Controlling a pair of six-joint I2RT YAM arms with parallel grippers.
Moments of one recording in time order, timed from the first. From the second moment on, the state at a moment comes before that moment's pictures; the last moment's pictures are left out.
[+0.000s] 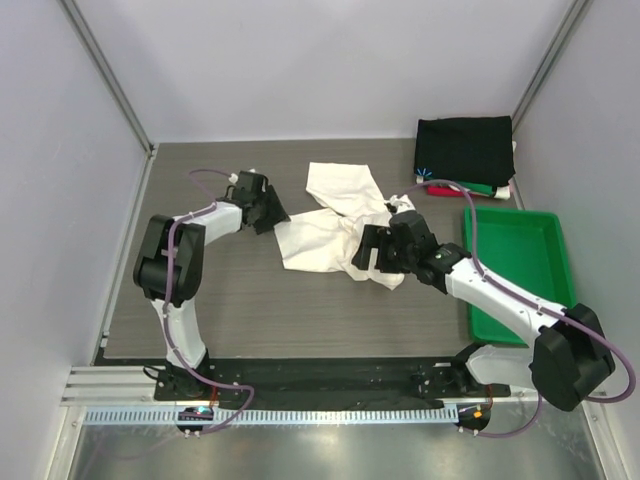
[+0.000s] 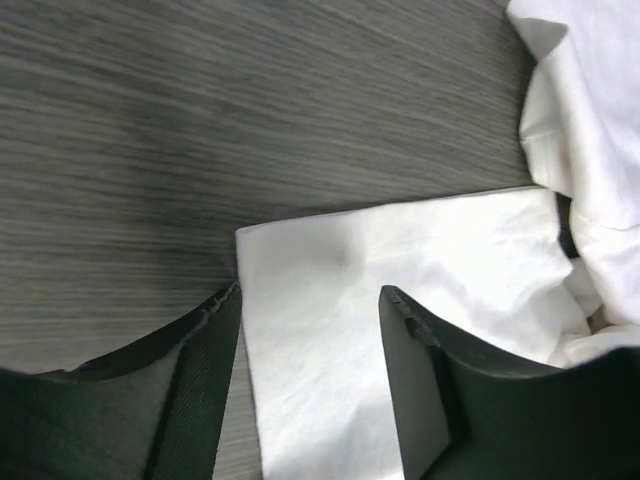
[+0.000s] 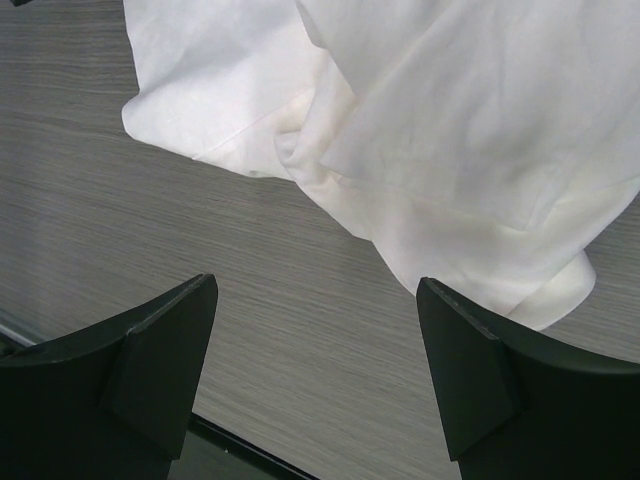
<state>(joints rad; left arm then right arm) -0.29 1.92 1.20 -0.16 0.07 -0.71 0.59 1.21 0.79 -0.32 -0.02 0.60</state>
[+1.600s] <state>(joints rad) -0.19 1.61 0.89 -0.23 0.20 -0.81 0.58 1.39 0.86 -0.33 0.02 0.58</state>
